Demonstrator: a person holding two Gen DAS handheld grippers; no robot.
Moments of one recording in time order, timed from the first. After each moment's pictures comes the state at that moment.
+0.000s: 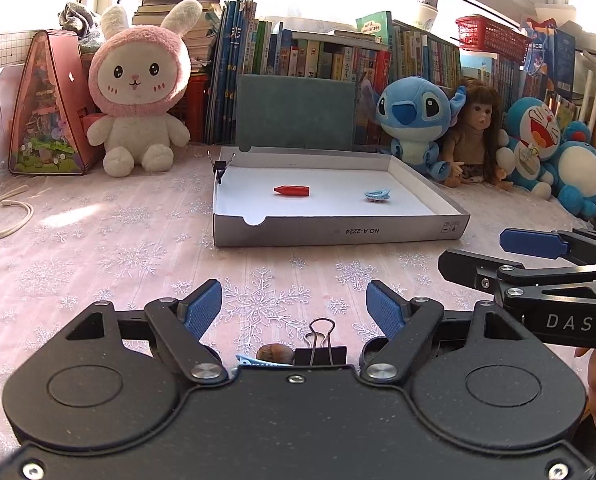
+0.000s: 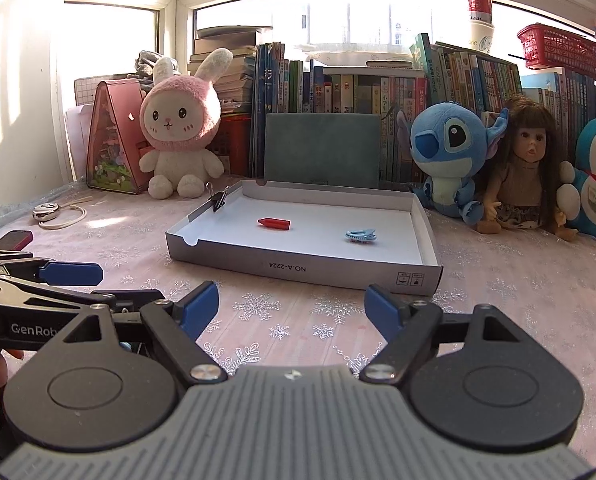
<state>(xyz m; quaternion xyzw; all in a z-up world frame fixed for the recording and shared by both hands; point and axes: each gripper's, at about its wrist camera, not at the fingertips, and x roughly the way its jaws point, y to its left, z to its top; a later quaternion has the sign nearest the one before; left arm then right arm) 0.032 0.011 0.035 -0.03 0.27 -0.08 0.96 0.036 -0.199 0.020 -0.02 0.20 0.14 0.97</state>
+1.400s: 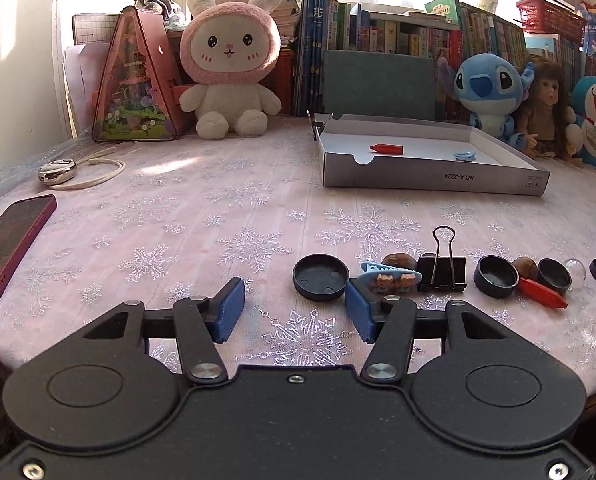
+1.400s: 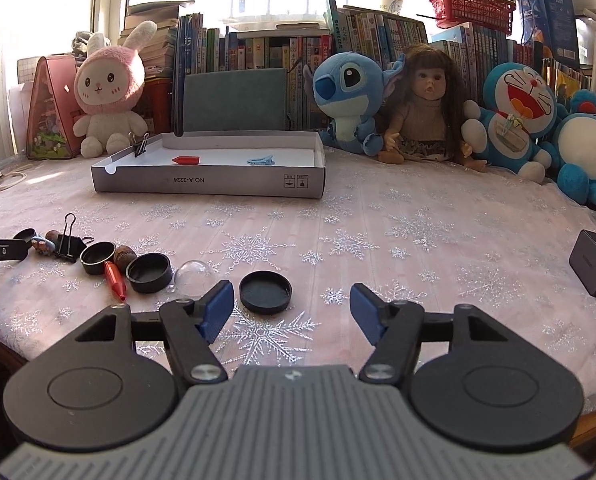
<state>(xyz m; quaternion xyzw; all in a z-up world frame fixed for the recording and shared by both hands) -0.005 0.052 -0.013 0.00 0.28 0.03 0.96 -0.019 -0.259 -0.032 -0.02 0.22 0.04 0.97</state>
